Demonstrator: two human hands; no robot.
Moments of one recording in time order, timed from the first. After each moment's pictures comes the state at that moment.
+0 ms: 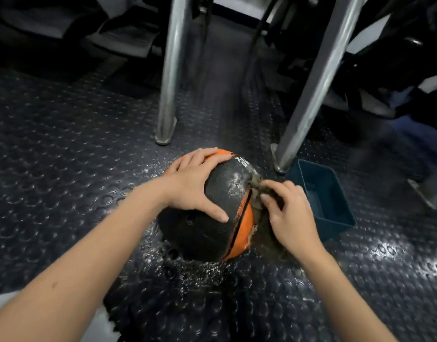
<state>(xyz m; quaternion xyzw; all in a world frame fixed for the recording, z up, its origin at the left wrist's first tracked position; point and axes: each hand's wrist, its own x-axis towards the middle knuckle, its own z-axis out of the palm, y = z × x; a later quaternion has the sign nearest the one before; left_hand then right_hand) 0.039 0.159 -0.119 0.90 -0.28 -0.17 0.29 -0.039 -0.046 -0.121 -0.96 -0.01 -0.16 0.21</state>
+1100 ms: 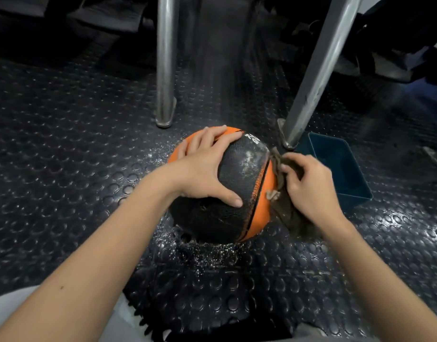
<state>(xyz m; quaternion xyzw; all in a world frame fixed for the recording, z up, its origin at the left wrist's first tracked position) 0.027 0.156 -0.113 0.90 -0.29 -0.16 0.29 -0.028 -0.049 -0.127 -0.95 0.07 -0.16 0.25</state>
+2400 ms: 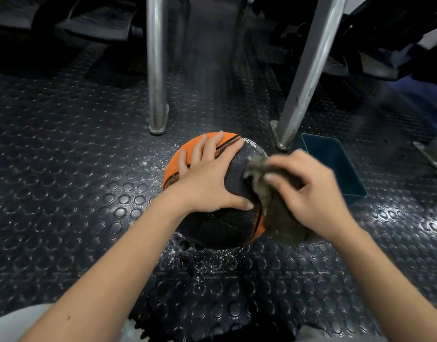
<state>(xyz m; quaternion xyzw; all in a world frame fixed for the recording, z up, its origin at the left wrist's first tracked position) 0.016 0.137 -0.116 0.92 -0.25 -0.13 0.29 -0.042 -0.047 -0.108 -0.93 -0.11 -0.23 0.28</state>
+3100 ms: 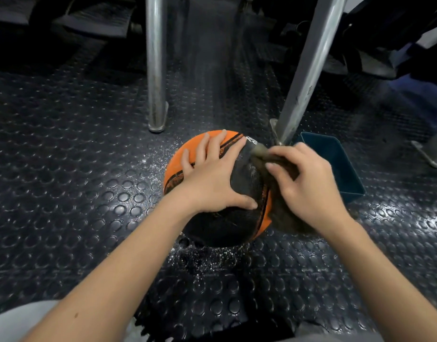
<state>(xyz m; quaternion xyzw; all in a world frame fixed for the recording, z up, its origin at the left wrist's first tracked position) 0.012 0.130 -0.114 0.92 -0.25 -0.13 0.27 -0.041 -0.034 -0.100 -0.95 -0.03 -0.21 0.22</state>
